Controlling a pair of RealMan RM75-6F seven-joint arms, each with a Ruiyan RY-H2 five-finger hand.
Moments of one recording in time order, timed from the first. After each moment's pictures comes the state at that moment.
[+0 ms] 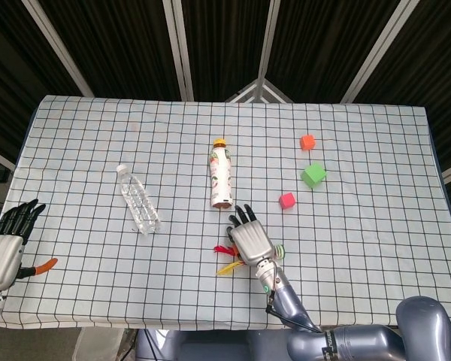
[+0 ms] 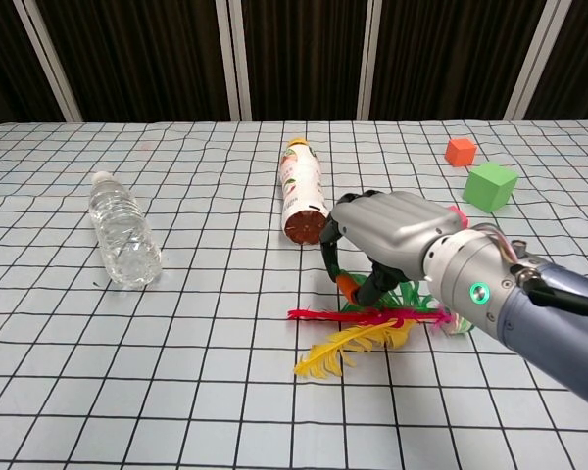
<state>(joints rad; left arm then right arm) -0.13 -1.14 -0.03 -1.63 1.53 1.46 -0.02 0.76 -1.79 0.17 -1.67 -0.90 1.18 -0.85</state>
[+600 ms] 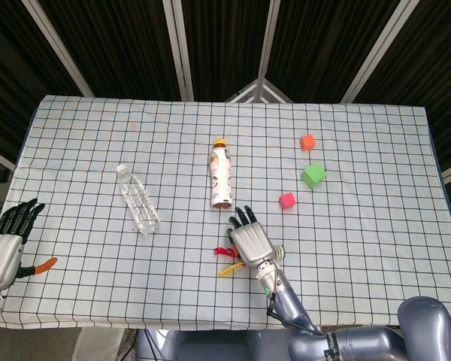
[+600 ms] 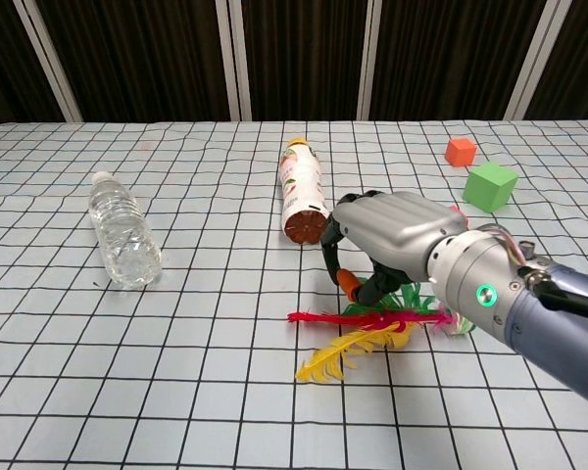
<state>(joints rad) -0.13 -1.14 -0.04 -1.63 1.52 1.46 -0.02 0.75 -1.78 0.15 -1.70 -0.90 1.20 -0.86</state>
